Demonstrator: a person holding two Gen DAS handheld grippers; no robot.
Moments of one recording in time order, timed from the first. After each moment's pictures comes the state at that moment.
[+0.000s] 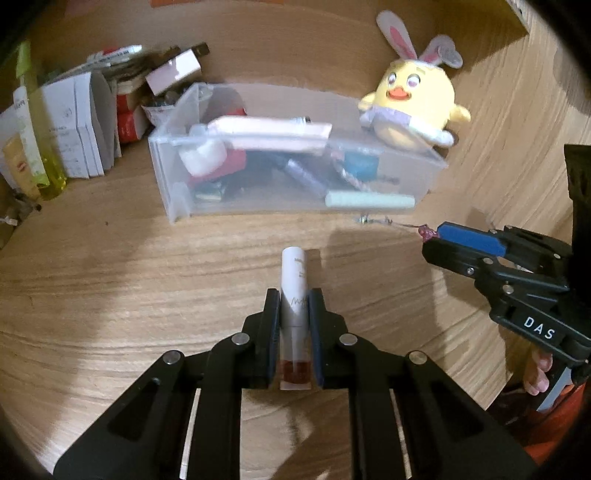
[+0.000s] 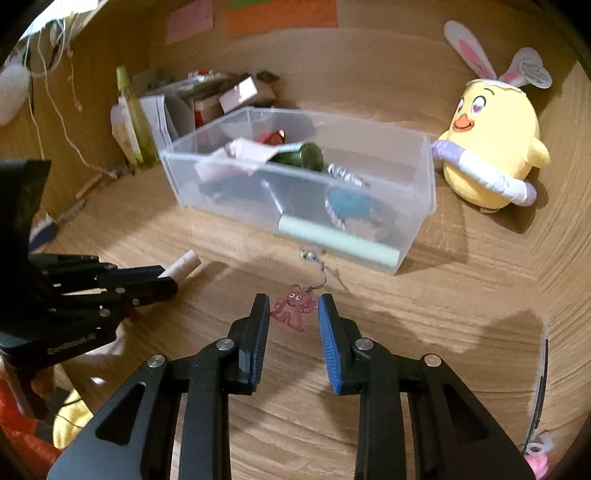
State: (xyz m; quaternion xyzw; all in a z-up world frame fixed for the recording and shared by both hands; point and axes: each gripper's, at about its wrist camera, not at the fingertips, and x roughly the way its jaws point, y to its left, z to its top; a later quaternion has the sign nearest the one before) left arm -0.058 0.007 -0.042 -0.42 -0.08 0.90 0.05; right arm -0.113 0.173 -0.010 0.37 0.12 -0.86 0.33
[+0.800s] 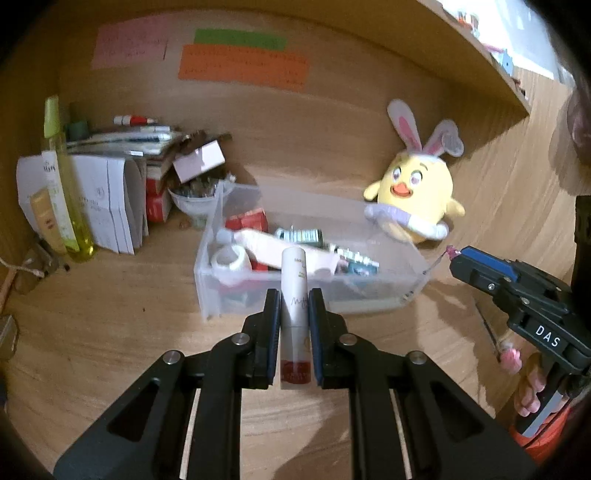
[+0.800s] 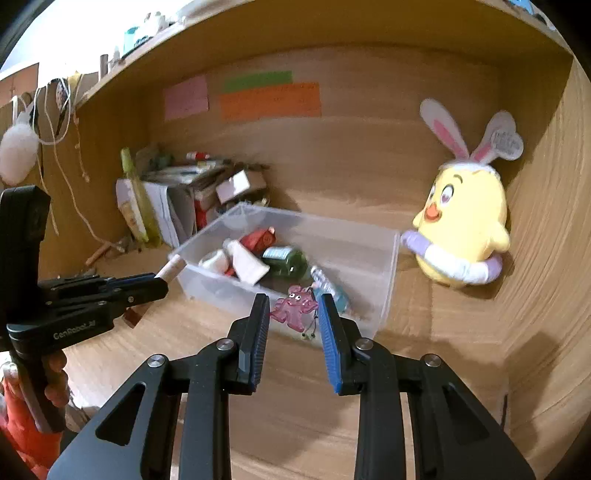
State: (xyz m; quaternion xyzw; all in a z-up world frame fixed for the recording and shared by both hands) left arm -0.067 -0.021 0.031 -0.31 -0.11 0.94 0.02; right arm -0.121 0.183 0.066 0.27 0.07 -0.90 0.33
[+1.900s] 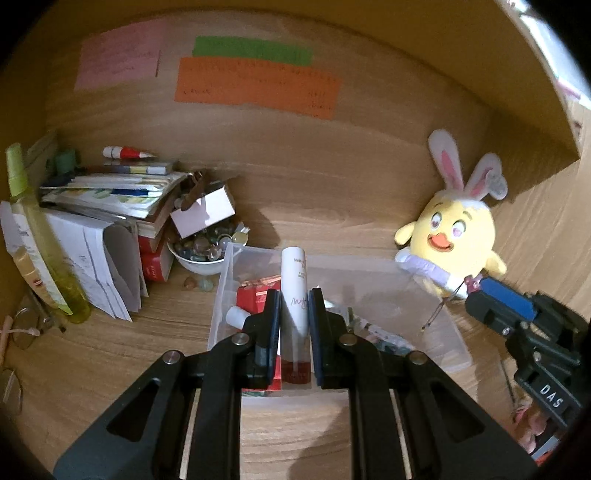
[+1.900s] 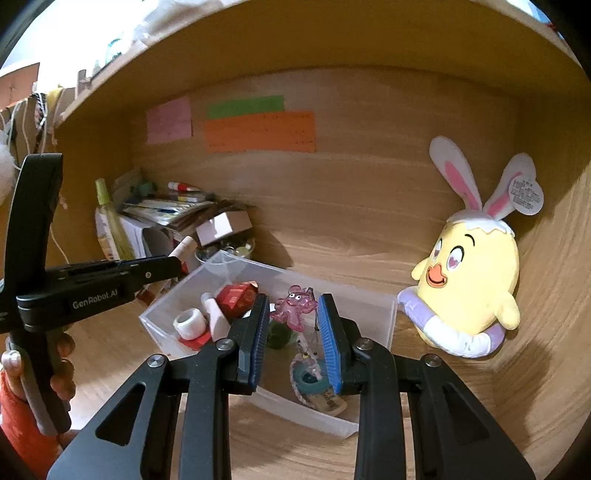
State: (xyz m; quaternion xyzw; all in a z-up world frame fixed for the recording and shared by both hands) left arm -0.158 -0.041 0.047 -0.31 -0.11 0.94 -0.02; right arm -0.177 0.146 0.083 0.25 0.09 -0.91 0.32
